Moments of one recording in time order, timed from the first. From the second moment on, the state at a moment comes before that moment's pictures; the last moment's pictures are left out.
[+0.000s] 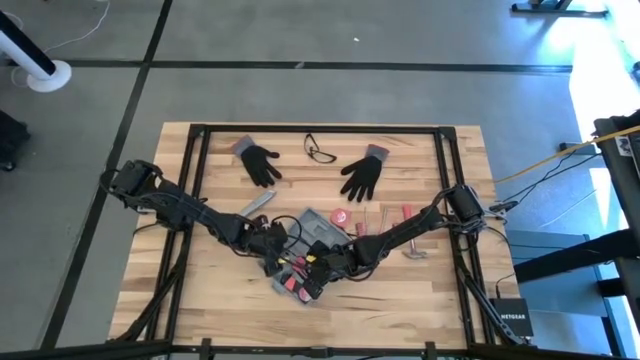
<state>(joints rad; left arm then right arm) -0.34 1.63 0.80 -0.31 -0.28 -0.69 0.38 2.07 1.34 -0.18 0.10 1.07</state>
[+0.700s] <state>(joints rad) -0.29 1.66 0.80 -0.26 -0.31 -0.64 0.38 2.07 1.34 -0.17 0.10 1.06</state>
